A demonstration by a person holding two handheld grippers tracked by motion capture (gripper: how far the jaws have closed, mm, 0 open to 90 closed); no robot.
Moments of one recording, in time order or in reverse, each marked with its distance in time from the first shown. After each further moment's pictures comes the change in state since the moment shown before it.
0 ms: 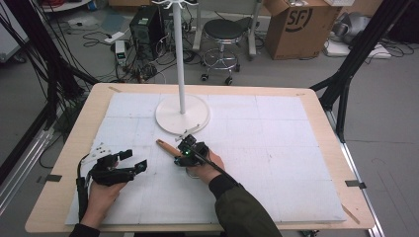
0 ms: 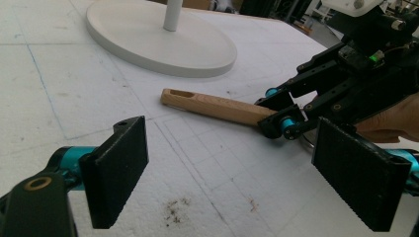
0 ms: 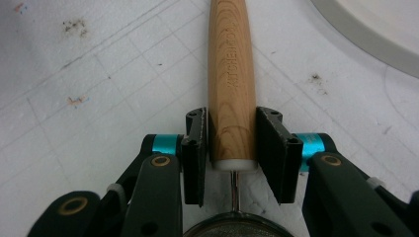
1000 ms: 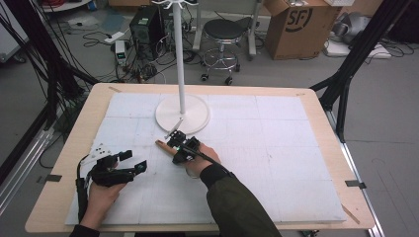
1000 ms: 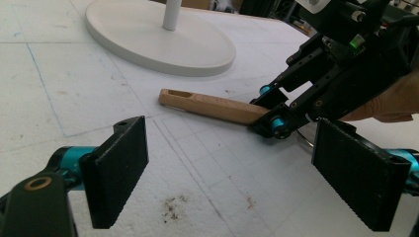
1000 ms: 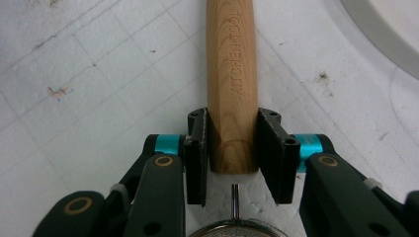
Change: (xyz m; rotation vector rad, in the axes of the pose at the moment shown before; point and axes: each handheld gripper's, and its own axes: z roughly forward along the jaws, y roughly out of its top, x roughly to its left) left arm -0.001 -0.001 -0.002 -0.001 0.003 -0.003; right arm 0.010 0.035 0.008 0.255 -0.068 -0.055
